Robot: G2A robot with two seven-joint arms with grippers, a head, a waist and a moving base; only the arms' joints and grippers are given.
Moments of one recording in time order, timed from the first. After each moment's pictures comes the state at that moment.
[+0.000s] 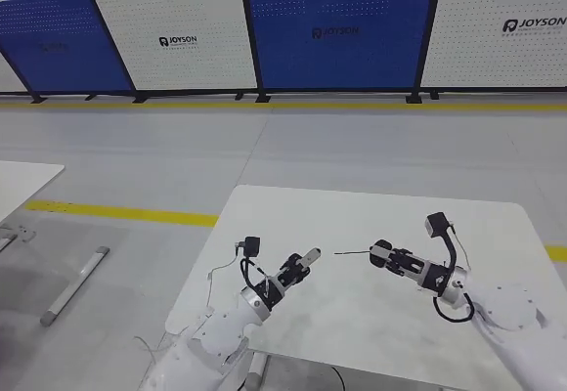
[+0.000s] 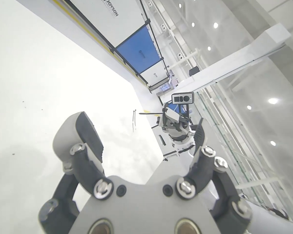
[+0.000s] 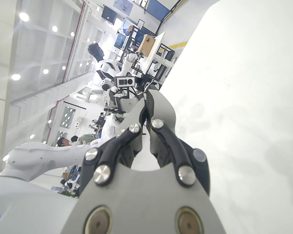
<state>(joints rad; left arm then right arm) 1.60 -1.17 -1.23 -1.77 0.07 -0.21 -0.20 -0.99 -0.95 0.80 -1.41 0.41 -0.34 0.63</state>
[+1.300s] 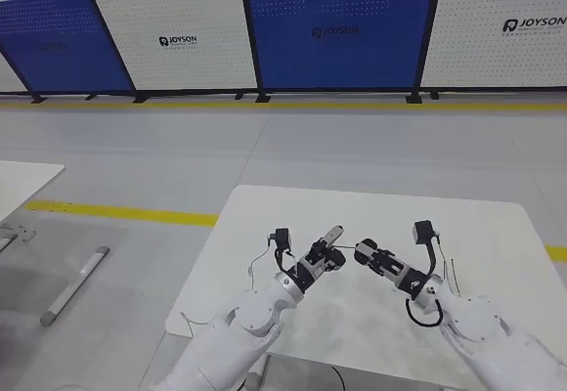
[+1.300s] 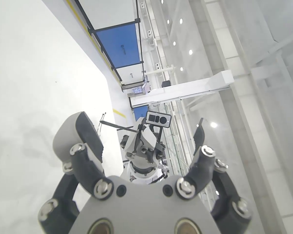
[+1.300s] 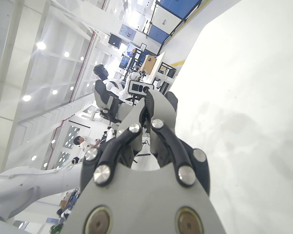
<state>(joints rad) 1.35 -1.25 -1.01 -1.55 -0.33 -0.20 -0.13 -1.03 -1.03 0.74 -1.39 0.35 -0.34 0.39</state>
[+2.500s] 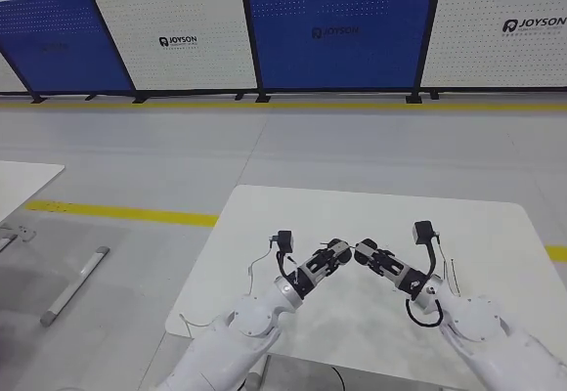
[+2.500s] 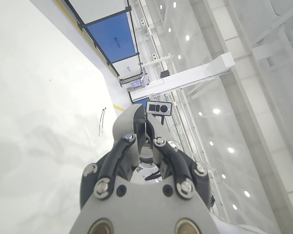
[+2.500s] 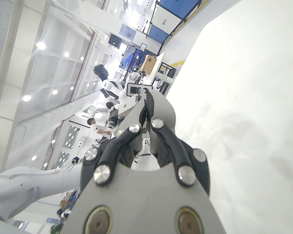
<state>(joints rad) 1.36 -1.25 -1.01 -1.51 -0.25 -0.31 -0.18 -1.03 -1.03 0.74 -1.39 0.35 -0.34 0.39</state>
